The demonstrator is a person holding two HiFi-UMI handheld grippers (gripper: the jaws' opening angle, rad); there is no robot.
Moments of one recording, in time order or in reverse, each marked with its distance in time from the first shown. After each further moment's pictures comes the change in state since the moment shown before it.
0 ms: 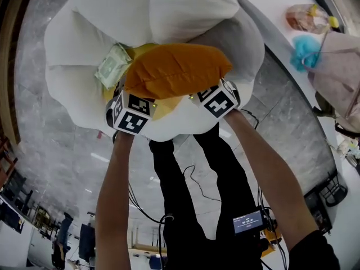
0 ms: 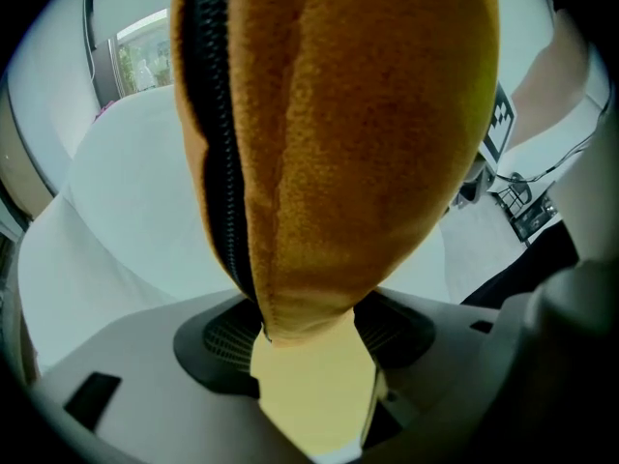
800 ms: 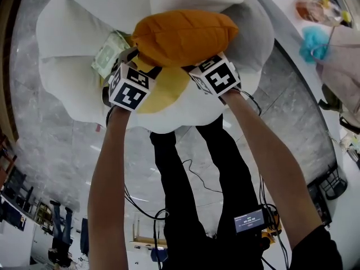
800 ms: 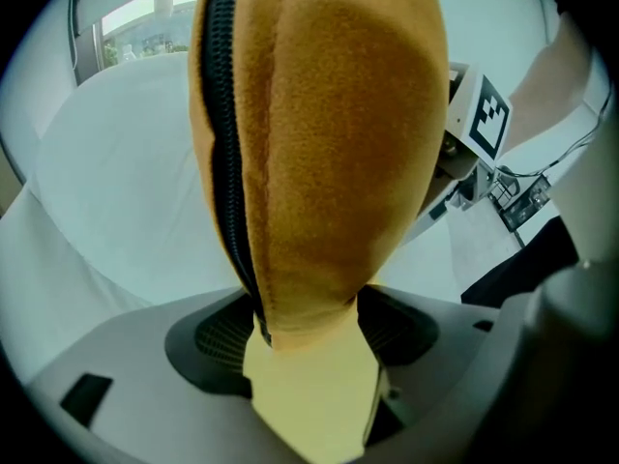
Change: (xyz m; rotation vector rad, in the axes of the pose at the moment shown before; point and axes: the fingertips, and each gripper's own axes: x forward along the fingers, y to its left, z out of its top) left arm 0.043 0.016 -0.004 0.042 0.018 -0.057; right arm 0.037 -0.026 -0.023 0.181 0.056 -0.025
